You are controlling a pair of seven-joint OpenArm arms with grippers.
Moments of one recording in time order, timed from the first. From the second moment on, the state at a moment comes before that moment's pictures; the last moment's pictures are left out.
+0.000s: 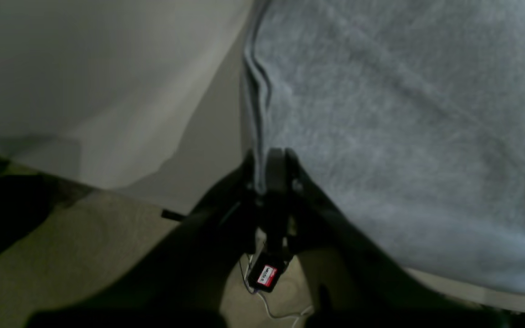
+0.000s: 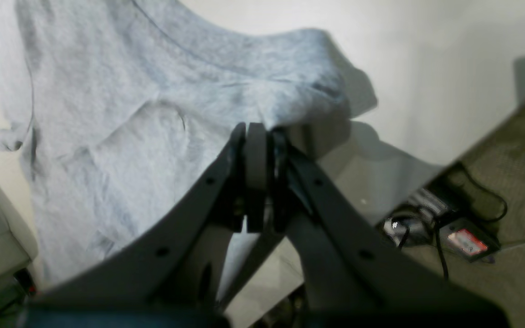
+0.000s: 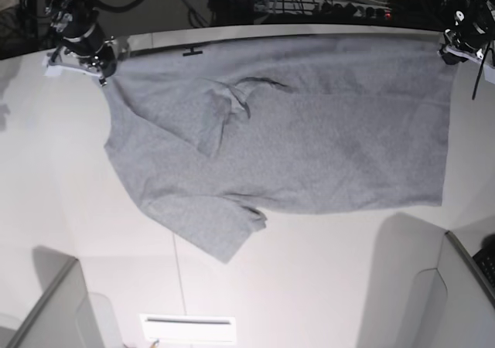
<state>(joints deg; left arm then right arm) 24.9 -13.9 -55.8 95.8 -42.1 -22.8 71.1 -31.3 0.6 26.1 108.2 51.5 -22.6 -43.5</state>
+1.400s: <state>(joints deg) 30.6 -13.8 -49.2 100.2 -35.6 -22.7 65.7 -34.3 3.1 27.7 108.4 51.5 -22.6 -45.8</state>
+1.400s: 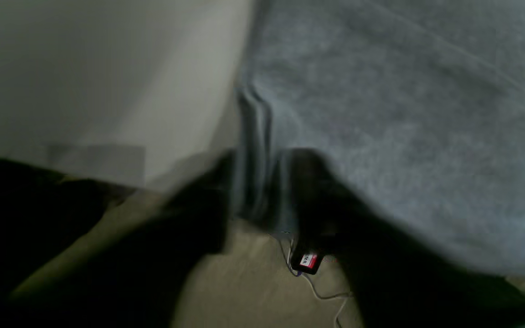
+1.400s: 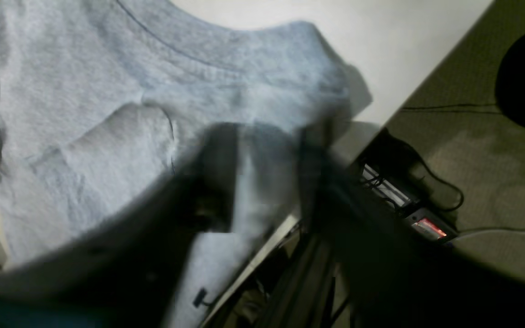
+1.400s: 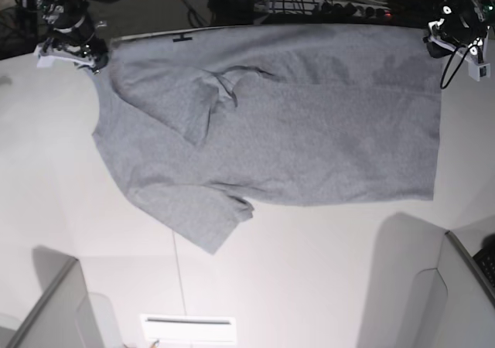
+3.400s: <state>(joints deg) 4.5 -14.6 -39.9 105.9 -17.4 -22.7 66.1 40.9 20.1 -13.5 28.7 24.1 21.6 -38.4</state>
